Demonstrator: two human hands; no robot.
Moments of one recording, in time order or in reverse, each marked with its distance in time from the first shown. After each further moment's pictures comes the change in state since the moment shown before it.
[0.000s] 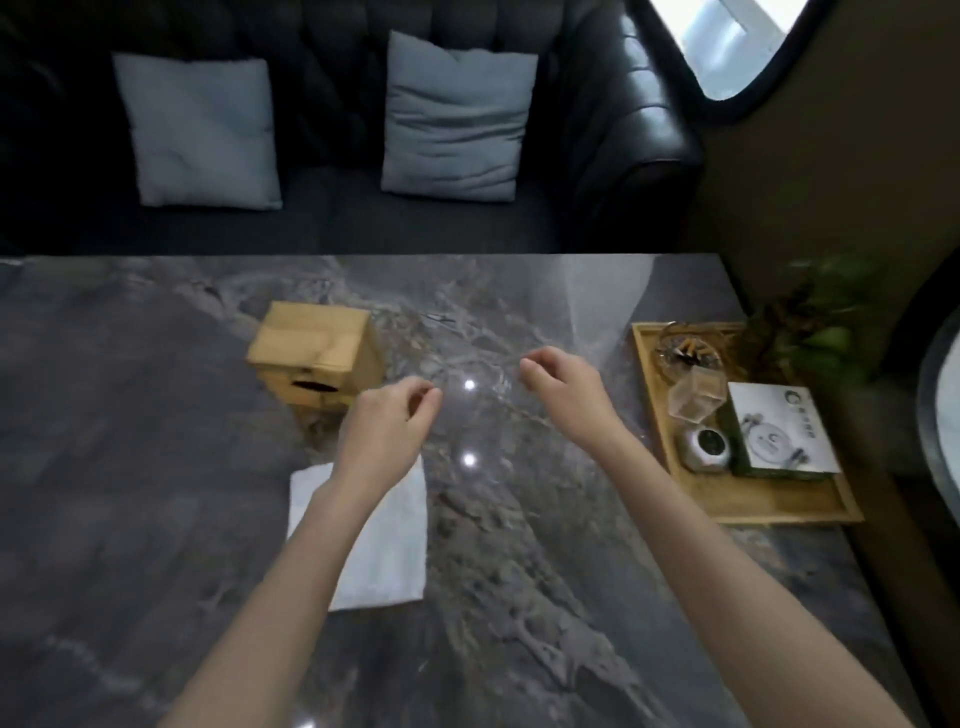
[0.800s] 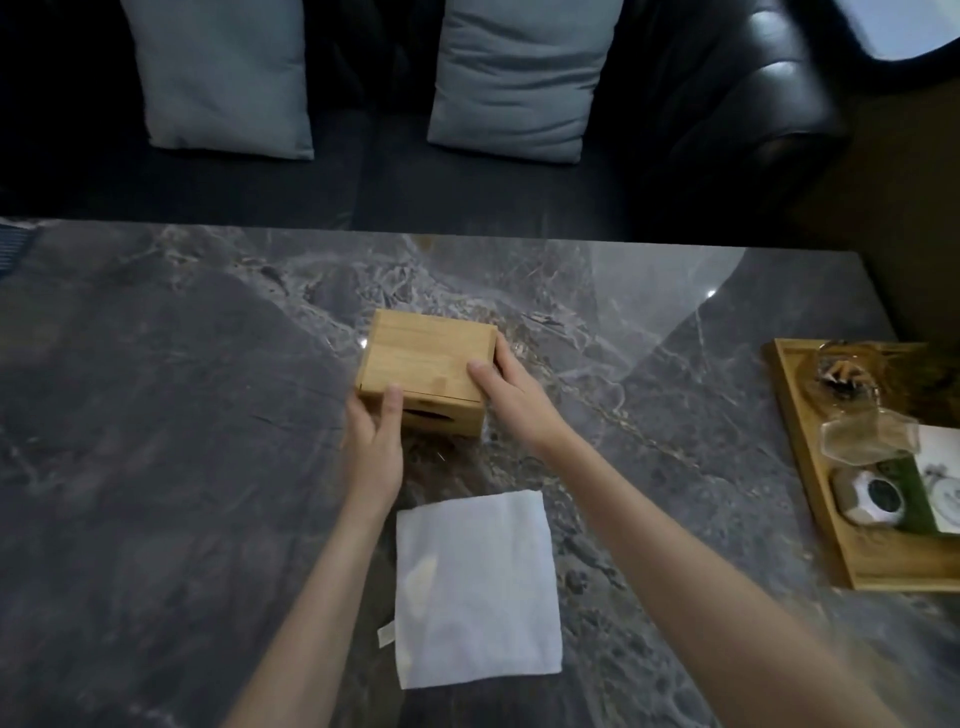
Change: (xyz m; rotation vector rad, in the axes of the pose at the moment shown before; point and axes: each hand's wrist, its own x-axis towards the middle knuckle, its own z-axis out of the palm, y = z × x) left_hand 0.059 -0.147 -0.032 -0.520 0.186 -0.451; right_hand 0.077 -0.077 0.168 0.263 -0.284 0.162
